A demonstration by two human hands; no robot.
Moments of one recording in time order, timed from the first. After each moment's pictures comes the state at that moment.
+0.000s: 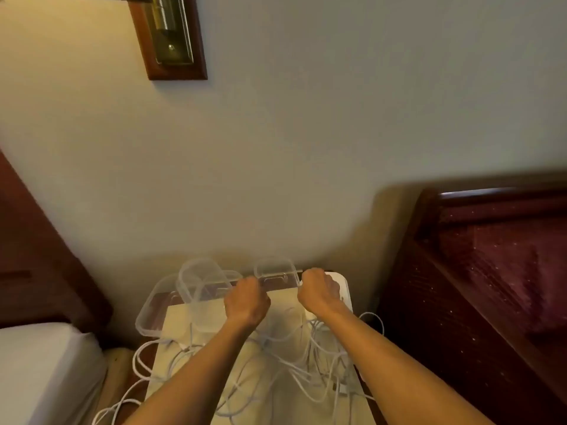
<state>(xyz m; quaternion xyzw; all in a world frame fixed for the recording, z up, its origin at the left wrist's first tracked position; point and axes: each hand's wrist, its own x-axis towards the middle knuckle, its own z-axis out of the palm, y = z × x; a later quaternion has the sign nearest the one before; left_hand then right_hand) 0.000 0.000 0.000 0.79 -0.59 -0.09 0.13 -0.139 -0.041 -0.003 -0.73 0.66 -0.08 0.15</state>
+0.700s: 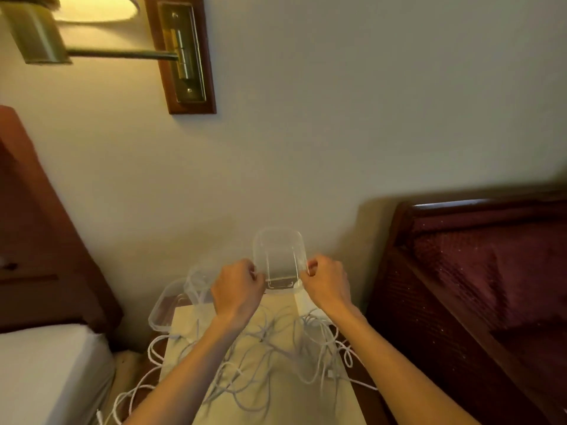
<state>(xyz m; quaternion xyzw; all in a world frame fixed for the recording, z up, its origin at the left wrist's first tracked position) 0.001 0.059 0.078 0.75 -0.57 -0.03 0.32 -0.167 0.013 0.060 -0.67 0.64 -0.33 0.17</state>
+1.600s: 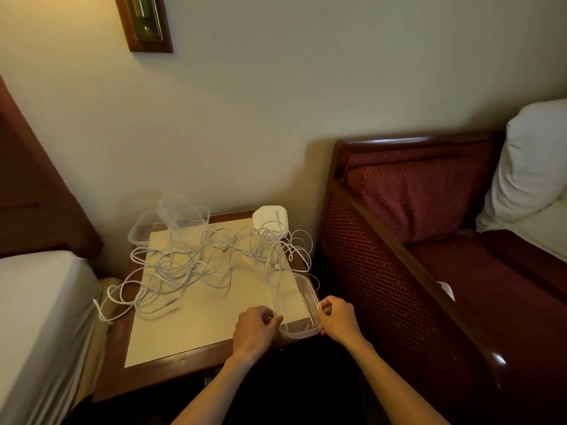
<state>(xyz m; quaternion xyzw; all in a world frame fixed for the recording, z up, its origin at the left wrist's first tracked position) -0.122 0.286 -0.066 0.70 -0.59 -0.31 0.26 -0.321 0.262 -0.064 -0.56 0.71 -0.23 0.35</state>
